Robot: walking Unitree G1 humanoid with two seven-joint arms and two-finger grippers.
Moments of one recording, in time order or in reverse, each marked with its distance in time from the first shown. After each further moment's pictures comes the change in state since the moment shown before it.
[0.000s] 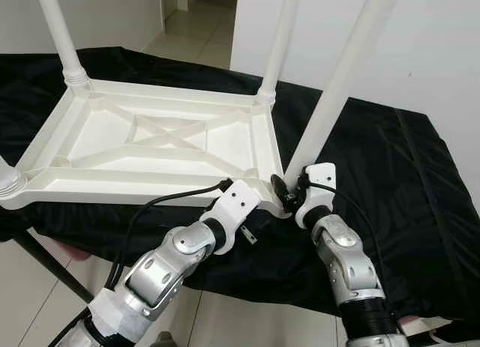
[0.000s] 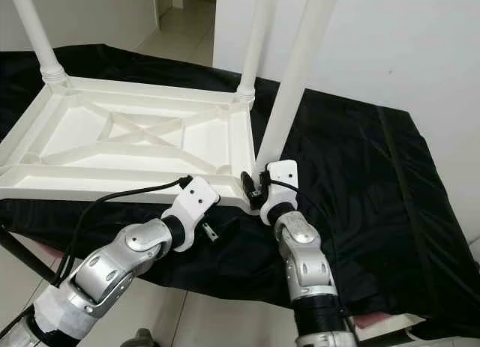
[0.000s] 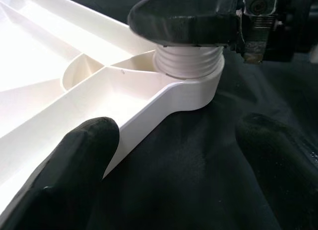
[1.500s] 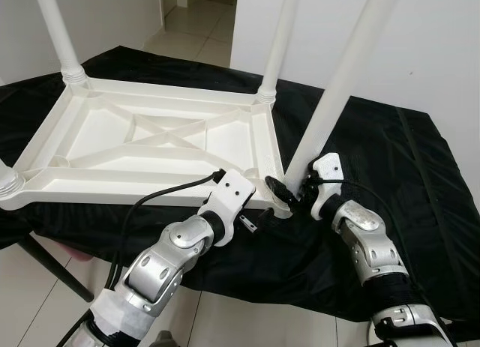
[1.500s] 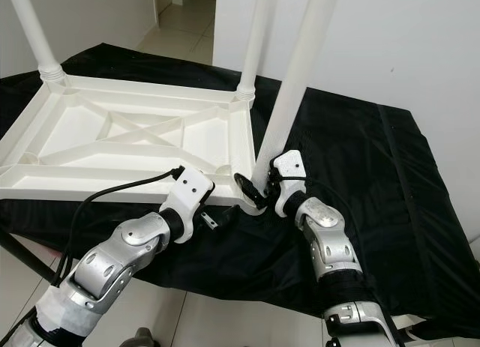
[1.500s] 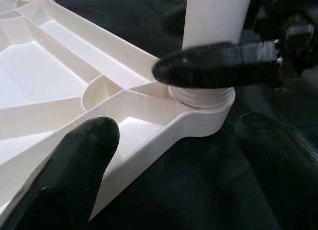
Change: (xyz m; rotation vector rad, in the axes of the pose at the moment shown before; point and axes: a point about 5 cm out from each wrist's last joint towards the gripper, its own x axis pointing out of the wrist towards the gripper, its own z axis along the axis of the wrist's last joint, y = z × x) left arm -0.002 0.009 0.011 -0.070 -0.087 0.045; right arm 0.016 -0.032 0.003 -0.160 -0.007 0.508
